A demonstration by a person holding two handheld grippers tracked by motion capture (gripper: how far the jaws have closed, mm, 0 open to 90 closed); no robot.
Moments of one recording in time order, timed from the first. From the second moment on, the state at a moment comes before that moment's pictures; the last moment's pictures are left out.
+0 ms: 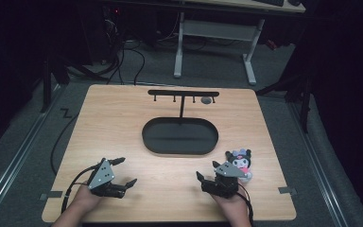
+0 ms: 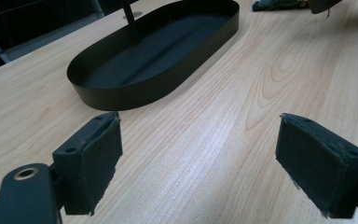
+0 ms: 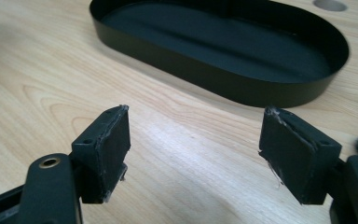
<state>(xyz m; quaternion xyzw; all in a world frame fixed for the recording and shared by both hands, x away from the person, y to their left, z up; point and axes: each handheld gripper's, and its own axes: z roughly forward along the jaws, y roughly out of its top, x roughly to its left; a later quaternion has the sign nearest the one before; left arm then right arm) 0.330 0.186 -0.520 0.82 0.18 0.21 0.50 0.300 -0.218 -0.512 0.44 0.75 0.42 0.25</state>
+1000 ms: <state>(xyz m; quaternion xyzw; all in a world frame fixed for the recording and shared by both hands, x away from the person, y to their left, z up) 0.332 0.187 -0.520 0.82 0.19 0.21 0.50 0.300 -0.226 -0.509 0.46 0.75 0.41 0.26</state>
